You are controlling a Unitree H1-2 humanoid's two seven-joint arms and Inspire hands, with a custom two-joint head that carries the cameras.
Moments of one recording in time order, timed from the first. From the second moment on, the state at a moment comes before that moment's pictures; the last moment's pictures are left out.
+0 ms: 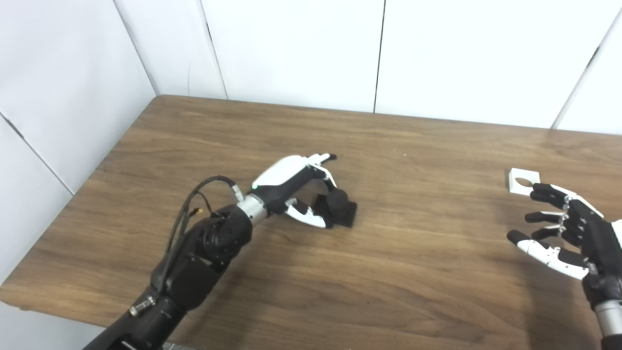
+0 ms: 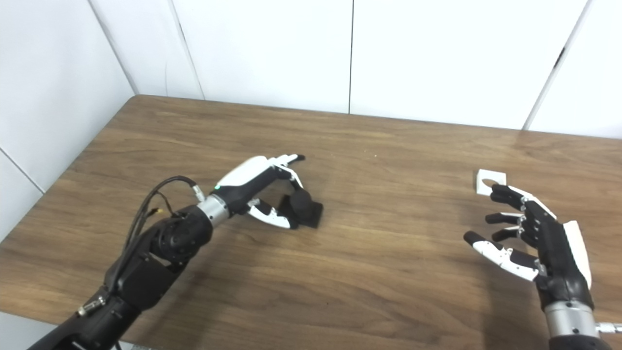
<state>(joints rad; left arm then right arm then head) -0.32 0.40 -0.32 0.08 0.47 -0.05 -0.24 0.00 -0.23 -0.07 -0.35 -0.20 0.23 0.08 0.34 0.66</state>
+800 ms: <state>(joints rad) -0.32 0.29 -0.41 0.10 0.49 -0.13 -0.23 0.00 -0.23 -0.07 -0.41 -0.20 0.27 0.08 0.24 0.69</state>
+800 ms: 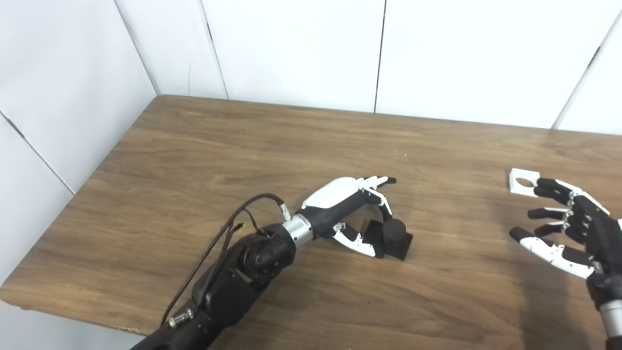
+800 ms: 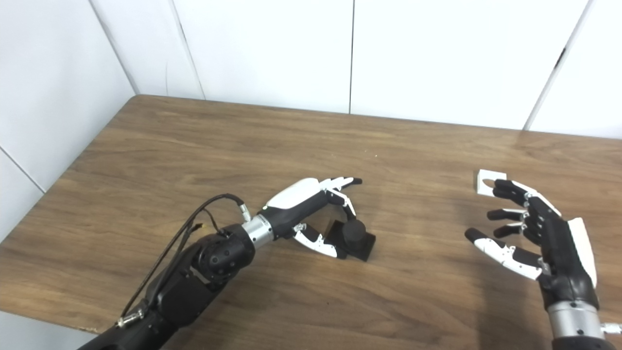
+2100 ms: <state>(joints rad) -0.23 0.39 -0.33 0.05 0.32 -0.21 -0.36 -0.21 -0.30 0.06 -0.24 -0.62 0.25 -0.01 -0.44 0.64</state>
